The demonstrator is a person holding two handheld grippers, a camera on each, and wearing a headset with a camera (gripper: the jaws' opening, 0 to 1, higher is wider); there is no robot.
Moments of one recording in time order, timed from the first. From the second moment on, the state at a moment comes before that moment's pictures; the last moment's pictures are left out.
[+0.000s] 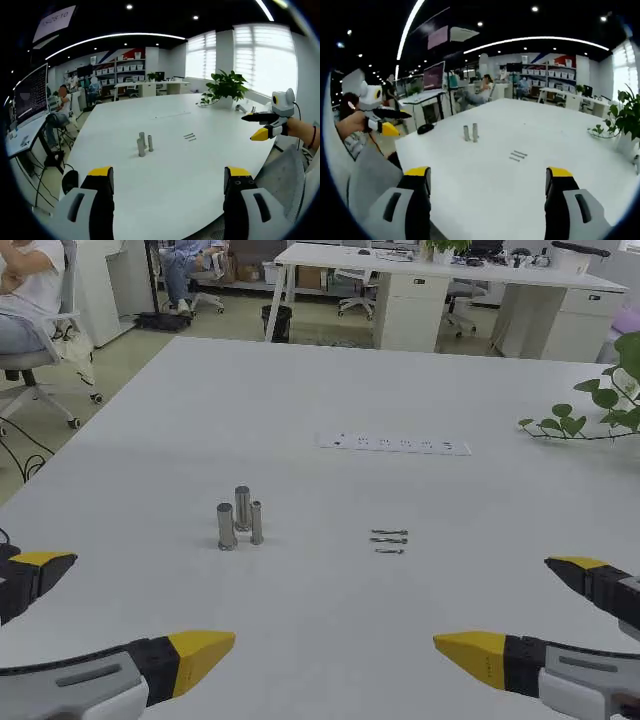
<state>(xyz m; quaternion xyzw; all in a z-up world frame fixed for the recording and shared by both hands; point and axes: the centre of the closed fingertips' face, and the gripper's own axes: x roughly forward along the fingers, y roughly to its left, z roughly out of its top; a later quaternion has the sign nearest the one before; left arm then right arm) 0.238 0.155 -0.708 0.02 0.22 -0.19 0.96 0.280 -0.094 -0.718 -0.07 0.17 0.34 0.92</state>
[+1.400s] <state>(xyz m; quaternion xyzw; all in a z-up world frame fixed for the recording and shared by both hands) 0.240 0.155 -0.708 0.04 0.22 -0.19 0.96 0.281 -0.098 -0.714 -0.09 0.17 0.34 0.92</state>
